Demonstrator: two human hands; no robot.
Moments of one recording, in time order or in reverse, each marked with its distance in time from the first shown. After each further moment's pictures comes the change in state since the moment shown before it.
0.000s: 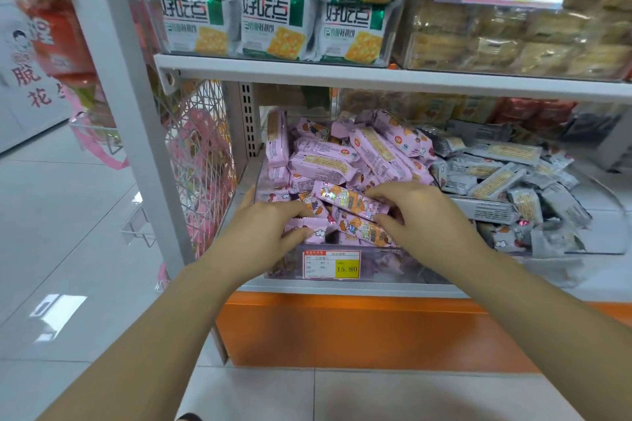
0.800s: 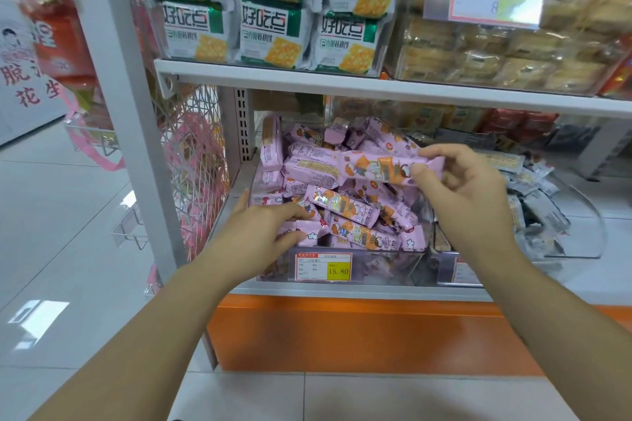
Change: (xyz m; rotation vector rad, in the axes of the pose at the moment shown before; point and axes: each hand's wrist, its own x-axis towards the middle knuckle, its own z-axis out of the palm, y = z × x) left_hand -0.003 0.000 -0.001 -0.013 0.001 0.020; right_hand -0.010 0.002 -0.030 0.797 0.486 0.243
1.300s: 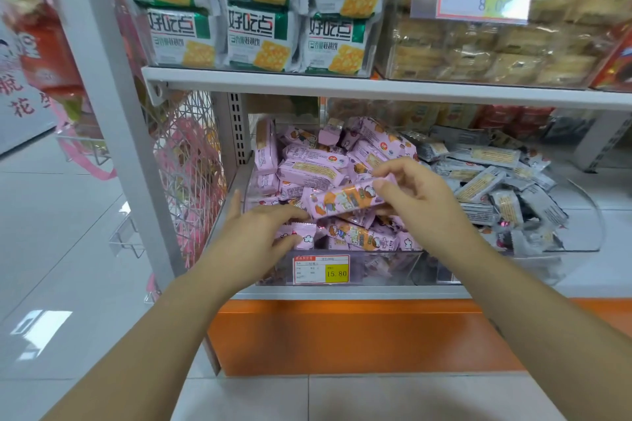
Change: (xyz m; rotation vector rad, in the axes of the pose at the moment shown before) left_hand -0.001 0.001 0.001 -0.024 0.017 0.000; right_hand 0.001 0.002 0.019 -0.065 -0.299 0.162
